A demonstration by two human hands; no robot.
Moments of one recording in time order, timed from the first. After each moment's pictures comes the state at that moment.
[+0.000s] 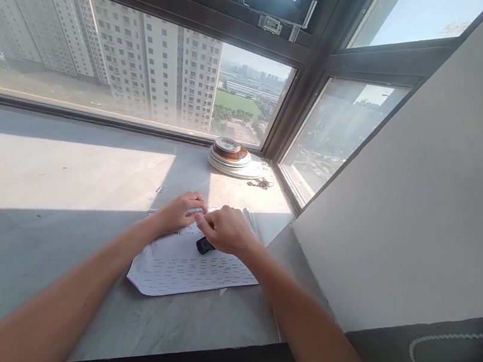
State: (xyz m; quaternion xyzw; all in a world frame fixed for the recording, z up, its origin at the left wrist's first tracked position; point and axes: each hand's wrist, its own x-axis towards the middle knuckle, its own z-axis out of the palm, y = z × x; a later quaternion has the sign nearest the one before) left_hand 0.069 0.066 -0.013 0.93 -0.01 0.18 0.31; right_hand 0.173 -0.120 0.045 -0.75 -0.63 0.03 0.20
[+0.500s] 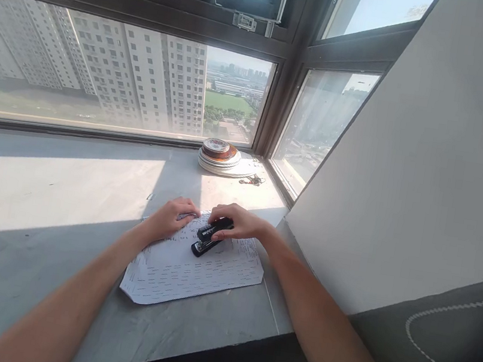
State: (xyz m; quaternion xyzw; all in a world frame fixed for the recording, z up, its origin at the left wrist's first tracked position) left_hand 0.067 0.066 -0.006 0.94 -0.01 0.17 0.31; right_hand 0.255 -0.129 0.033 -0.51 -0.77 0.22 0.33
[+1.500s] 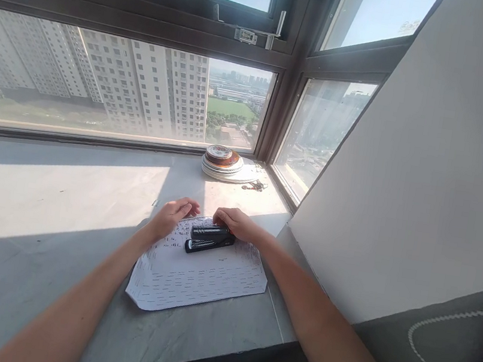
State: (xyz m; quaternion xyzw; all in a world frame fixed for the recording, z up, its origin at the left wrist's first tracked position) left_hand 0.065 0.073 -0.006 0.82 0.10 0.19 0.53; right_hand 0.250 -0.117 0.011 -0.63 -0.63 0.25 0.38
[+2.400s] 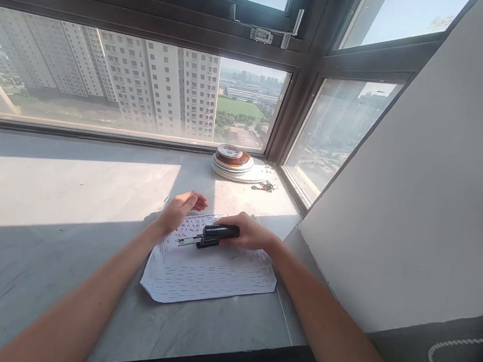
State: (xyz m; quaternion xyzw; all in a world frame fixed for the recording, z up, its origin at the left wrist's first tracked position) left_hand 0.064 0.072 -0.003 0.77 0.11 0.24 0.58; right_hand 0.238 -0.128 0.018 -0.53 -0.73 0.25 0.35
